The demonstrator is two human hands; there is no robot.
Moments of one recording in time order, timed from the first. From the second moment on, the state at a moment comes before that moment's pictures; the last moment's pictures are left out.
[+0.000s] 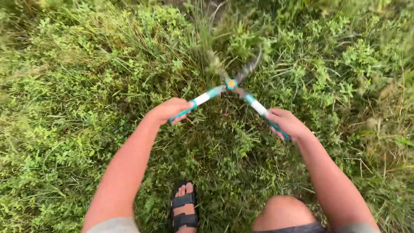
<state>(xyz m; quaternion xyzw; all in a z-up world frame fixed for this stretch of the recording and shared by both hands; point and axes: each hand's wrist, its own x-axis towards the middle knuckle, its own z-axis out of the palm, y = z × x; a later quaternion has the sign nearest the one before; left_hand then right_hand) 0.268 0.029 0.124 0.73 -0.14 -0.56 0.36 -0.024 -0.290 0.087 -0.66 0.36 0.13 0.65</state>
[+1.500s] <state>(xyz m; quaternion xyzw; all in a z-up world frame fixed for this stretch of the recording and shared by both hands) 0.226 0.144 0.009 0.74 0.11 -0.33 0.57 0.161 -0.049 0.006 -0.73 0.33 0.11 0.59</state>
